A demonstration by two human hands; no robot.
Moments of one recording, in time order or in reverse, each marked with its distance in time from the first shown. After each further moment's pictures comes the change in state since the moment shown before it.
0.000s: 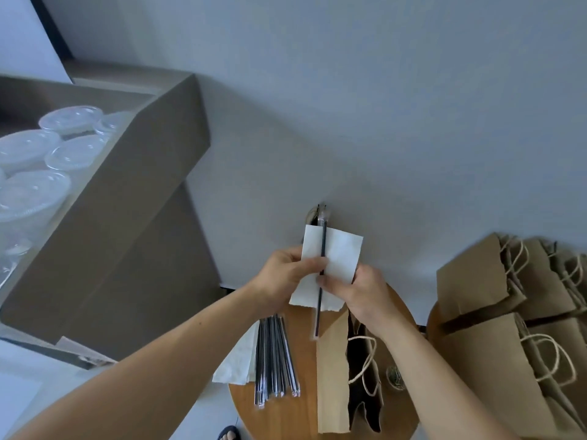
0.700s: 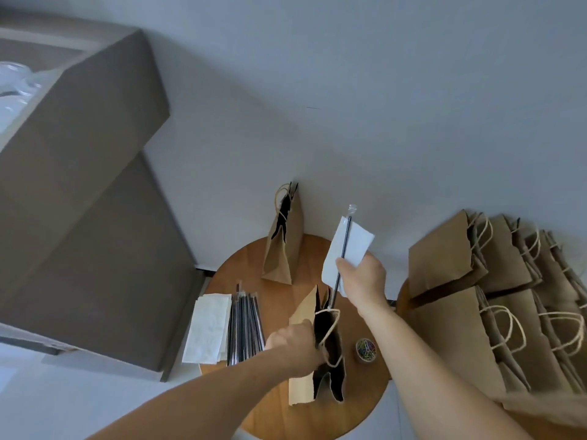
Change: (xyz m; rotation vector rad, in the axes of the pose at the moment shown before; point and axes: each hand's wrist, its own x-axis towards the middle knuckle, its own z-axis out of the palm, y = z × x) left_hand 0.009 -0.153 0.077 1.288 -0.105 -0.375; right_hand 0.007 0.064 -0.051 -0.408 0.473 0.255
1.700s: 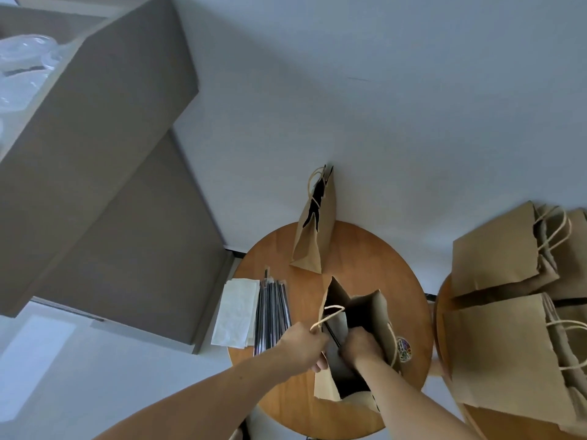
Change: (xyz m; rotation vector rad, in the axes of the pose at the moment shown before) left_hand 0.007 -0.048 0.008 -0.746 -0.148 -0.209; right_hand -0.049 0.109 0.088 -0.727 -0.596 0.230
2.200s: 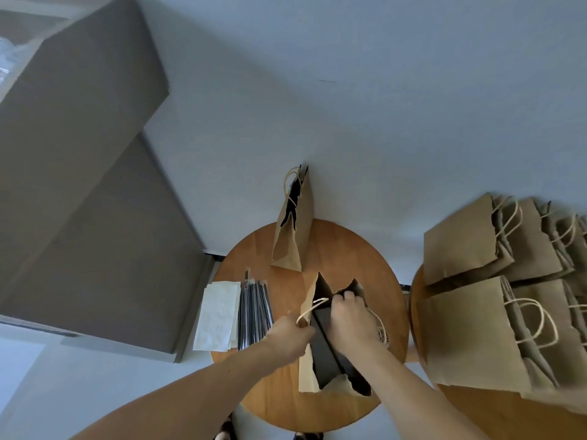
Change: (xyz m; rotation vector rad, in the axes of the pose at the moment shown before) left_hand 0.001 0.005 0.000 0.009 0.056 0.097; right_hand -0.032 -0.006 -0.045 -0.221 0.402 -0.345
